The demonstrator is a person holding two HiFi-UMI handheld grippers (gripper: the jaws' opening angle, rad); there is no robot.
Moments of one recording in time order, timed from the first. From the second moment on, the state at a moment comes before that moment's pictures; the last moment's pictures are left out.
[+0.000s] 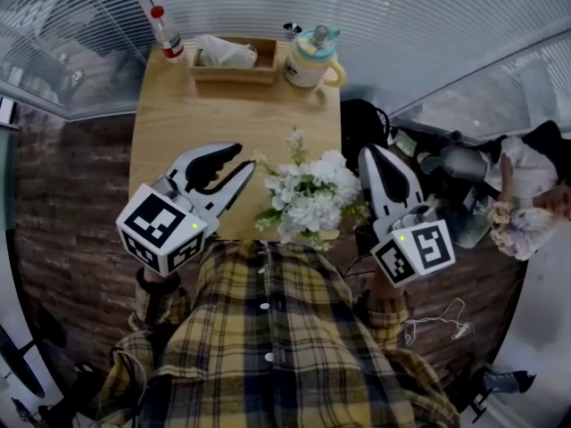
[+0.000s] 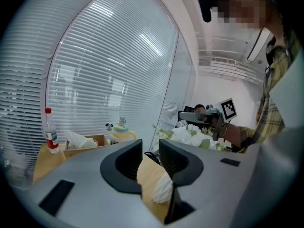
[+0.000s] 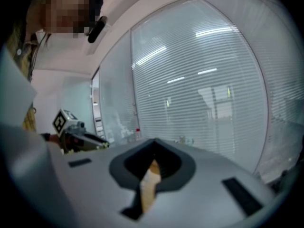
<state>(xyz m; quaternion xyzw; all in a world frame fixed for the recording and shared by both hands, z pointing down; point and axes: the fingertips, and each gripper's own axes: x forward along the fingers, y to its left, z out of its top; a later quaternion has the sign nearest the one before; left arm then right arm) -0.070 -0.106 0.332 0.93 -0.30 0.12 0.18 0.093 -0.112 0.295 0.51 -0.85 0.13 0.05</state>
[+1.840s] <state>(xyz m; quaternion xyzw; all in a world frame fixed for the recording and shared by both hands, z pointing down) -0.026 -0.122 0.255 0.94 -0.30 0.03 0.14 0.083 -0.107 0.257 0.50 -0.86 0.10 0.04</state>
